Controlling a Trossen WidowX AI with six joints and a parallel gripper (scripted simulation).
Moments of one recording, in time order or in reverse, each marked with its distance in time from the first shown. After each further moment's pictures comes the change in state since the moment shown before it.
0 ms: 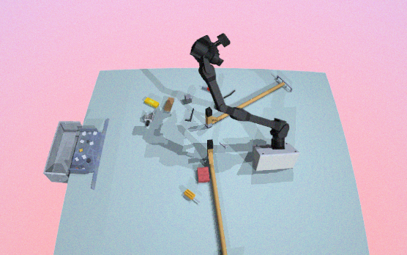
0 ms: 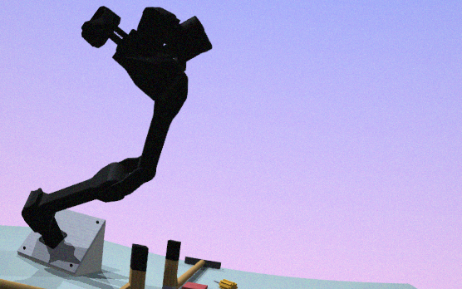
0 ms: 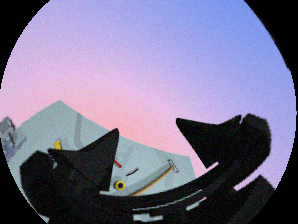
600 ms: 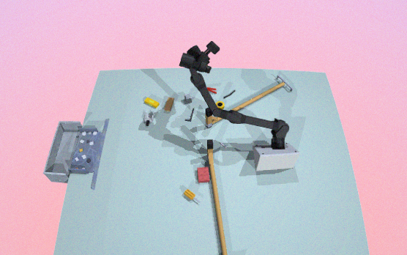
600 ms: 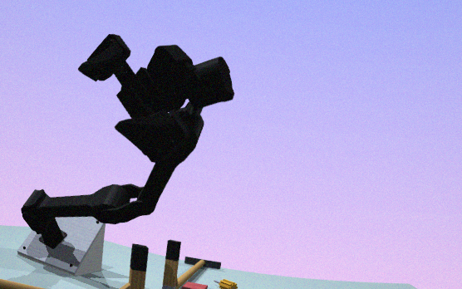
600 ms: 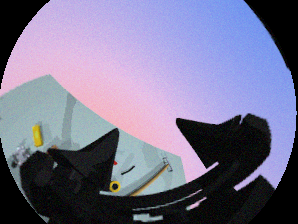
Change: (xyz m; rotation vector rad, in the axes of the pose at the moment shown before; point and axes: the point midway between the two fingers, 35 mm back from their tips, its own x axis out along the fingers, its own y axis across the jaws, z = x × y) arm 0.047 0.062 -0.037 -0.182 0.100 -0.070
